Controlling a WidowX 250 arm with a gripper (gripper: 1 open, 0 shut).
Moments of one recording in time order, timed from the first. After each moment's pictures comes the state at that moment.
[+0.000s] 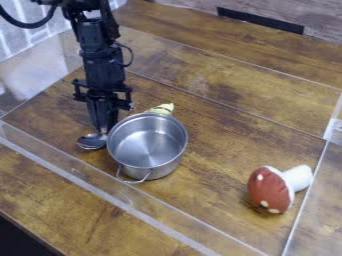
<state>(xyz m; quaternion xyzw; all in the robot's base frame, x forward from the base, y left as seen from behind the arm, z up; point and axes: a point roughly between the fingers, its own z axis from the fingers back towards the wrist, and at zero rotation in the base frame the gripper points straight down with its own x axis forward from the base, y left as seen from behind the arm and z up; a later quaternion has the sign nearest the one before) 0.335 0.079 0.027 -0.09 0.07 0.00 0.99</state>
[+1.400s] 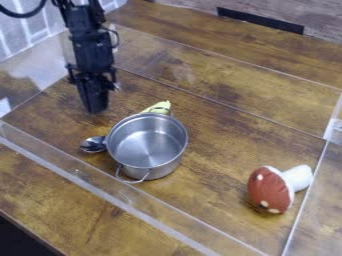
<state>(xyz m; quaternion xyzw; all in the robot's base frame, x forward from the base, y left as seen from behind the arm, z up) 0.352 0.128 0.040 -0.10 0.07 -0.04 0.99</state>
